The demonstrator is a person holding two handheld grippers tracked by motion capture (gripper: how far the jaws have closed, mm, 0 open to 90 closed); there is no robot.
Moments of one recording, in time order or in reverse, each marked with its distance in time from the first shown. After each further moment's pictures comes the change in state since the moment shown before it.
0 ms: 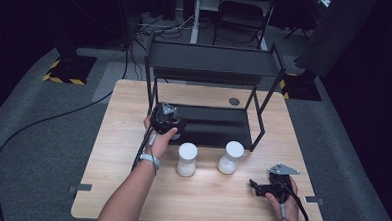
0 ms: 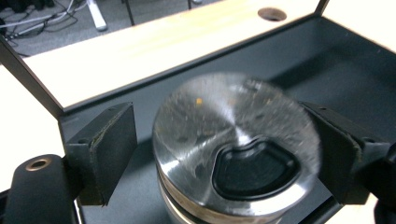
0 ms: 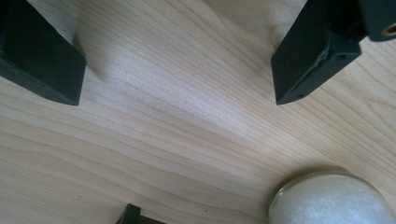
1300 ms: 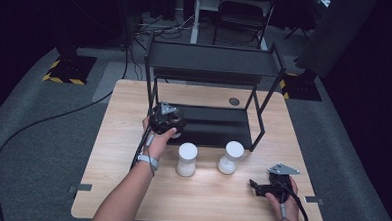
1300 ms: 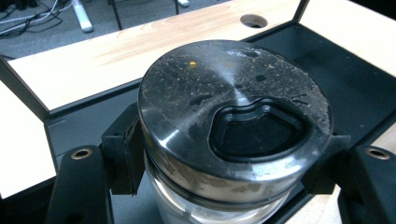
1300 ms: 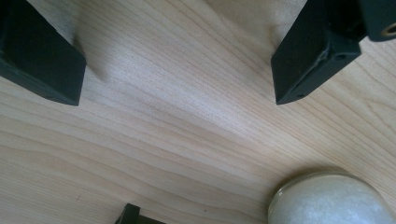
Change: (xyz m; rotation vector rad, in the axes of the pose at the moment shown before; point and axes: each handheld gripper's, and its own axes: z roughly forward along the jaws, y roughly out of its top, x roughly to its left) left arm 0.004 0.001 -0.004 0.010 -0.043 -0.017; right arm -0.001 0.000 0.000 -0.001 0.004 -0.003
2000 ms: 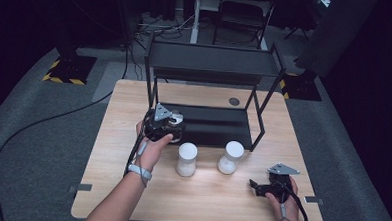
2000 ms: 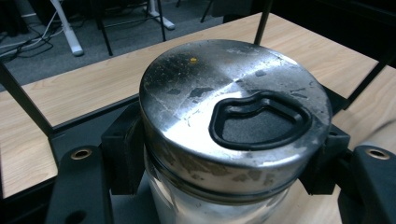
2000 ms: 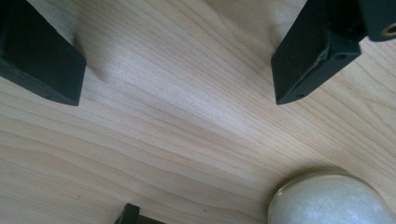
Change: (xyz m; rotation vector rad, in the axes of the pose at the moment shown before) left arm -0.011 -0.002 -0.050 -0.080 -0.057 0.030; right arm 0.000 0.000 0.000 0.000 0.002 -0.001
